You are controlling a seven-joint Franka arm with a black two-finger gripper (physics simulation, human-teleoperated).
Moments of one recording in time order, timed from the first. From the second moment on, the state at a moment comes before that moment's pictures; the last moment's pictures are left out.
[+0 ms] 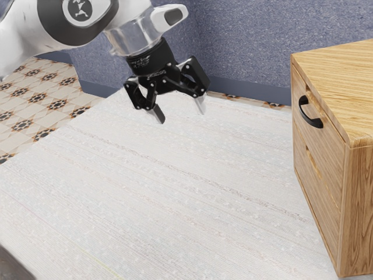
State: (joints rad) arm -0.18 0.05 0.14 -1.27 -0.17 1.48 -0.44
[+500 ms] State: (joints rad) arm -0.26 0.25 0.14 -1.17 -0.40 1.75 -0.66
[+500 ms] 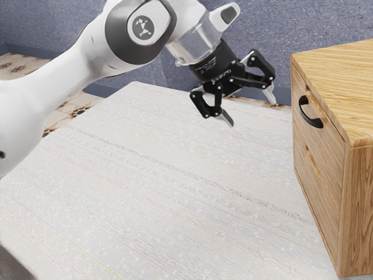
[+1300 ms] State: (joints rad) arm -0.29 0.30 0.14 -1.22 -0.50 1.88 -0.78
